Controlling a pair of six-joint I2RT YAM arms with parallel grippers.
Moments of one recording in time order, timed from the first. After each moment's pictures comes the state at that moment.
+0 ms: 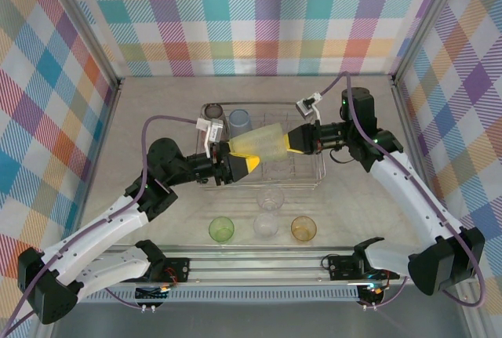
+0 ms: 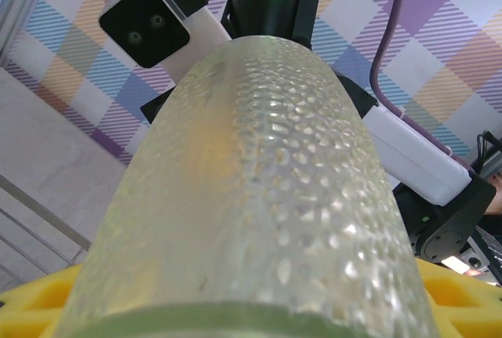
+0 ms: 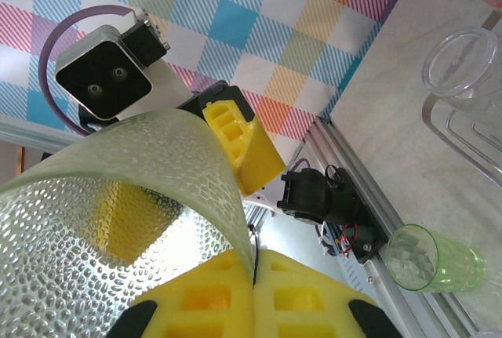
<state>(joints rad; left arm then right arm) -0.73 0.94 0.80 0.23 0.62 -0.70 0.37 1.20 1.15 -0.41 -1.25 0.70</state>
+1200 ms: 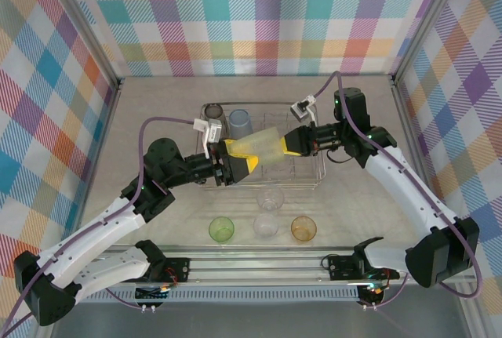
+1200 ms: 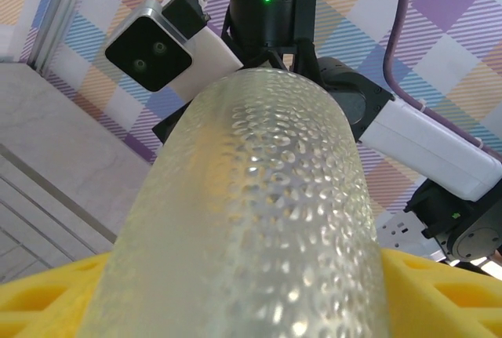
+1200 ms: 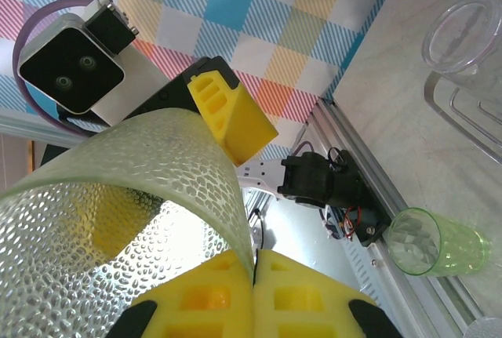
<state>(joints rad) -0.75 0.92 0.82 0.15 0.54 -0.62 0.39 1.25 1.17 -0.47 -1.28 0.65</state>
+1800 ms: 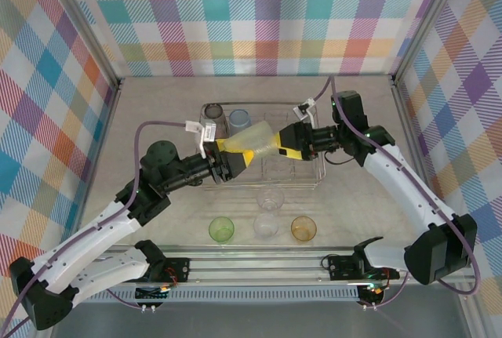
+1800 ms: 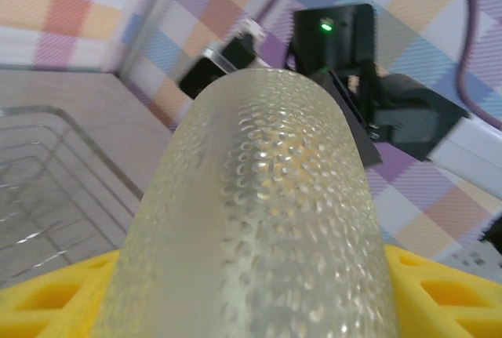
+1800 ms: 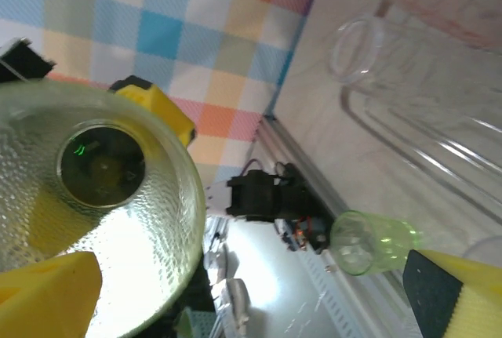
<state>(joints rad) -0.75 0.86 0.82 0.00 0.31 -0.58 0.39 1.26 1.17 -0.61 -1.07 0.58</state>
